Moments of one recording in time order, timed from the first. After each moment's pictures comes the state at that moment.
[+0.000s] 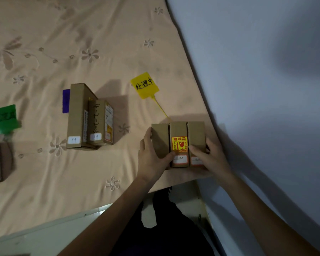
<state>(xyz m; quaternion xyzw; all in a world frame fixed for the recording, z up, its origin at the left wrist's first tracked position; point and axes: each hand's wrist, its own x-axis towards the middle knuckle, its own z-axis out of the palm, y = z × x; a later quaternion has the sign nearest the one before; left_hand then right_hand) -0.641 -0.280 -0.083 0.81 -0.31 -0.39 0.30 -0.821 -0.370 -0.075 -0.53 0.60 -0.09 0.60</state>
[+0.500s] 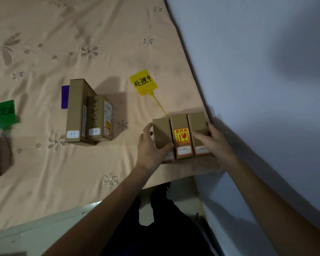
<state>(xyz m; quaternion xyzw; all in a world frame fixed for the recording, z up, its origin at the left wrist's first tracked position) -0.637 -0.289 -0.078 0.80 -0.28 -0.42 0.33 -0.819 -0.401 -0.058 -0.54 0.62 -0.05 0.57</state>
